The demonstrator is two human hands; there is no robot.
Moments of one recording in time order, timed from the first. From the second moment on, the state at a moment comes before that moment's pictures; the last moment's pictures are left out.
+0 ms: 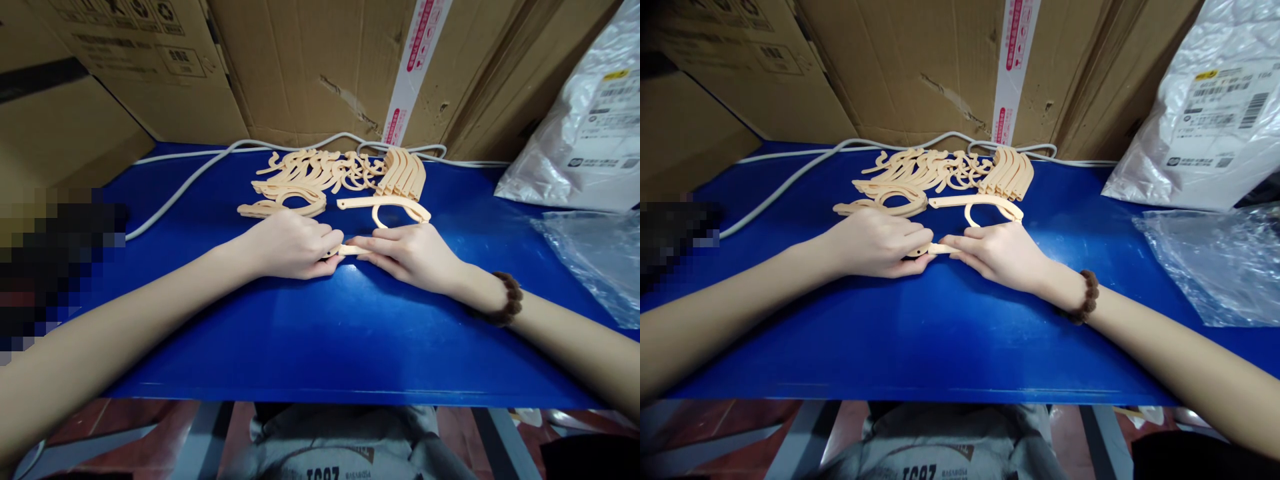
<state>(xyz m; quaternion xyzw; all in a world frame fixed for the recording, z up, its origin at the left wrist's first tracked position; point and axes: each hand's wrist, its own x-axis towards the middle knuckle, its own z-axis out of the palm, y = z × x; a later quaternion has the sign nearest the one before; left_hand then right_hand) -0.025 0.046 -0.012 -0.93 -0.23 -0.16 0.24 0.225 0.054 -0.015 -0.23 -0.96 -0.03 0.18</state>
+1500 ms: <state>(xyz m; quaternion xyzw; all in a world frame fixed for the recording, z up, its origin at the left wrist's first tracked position) -0.032 0.044 0.000 -0.93 -0.27 -0.16 0.17 0.225 0.055 -0.009 -0.20 -0.94 -0.12 0.24</state>
